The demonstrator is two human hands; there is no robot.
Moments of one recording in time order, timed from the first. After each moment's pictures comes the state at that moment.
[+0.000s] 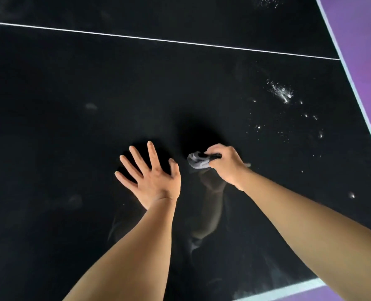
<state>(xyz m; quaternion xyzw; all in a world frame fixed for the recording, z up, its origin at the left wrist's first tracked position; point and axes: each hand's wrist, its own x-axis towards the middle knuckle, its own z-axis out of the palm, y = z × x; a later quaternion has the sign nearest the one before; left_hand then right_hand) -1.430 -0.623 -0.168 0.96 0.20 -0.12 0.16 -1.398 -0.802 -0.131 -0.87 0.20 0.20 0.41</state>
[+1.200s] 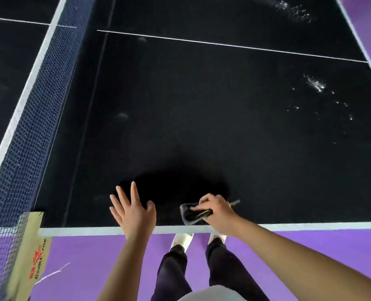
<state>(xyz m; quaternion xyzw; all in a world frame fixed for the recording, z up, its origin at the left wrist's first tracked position) -1.666 -0.353 -0.136 0.89 0.30 -0.14 0.32 -1.655 -0.588 -0.123 -0.90 -0.05 0.33 0.28</state>
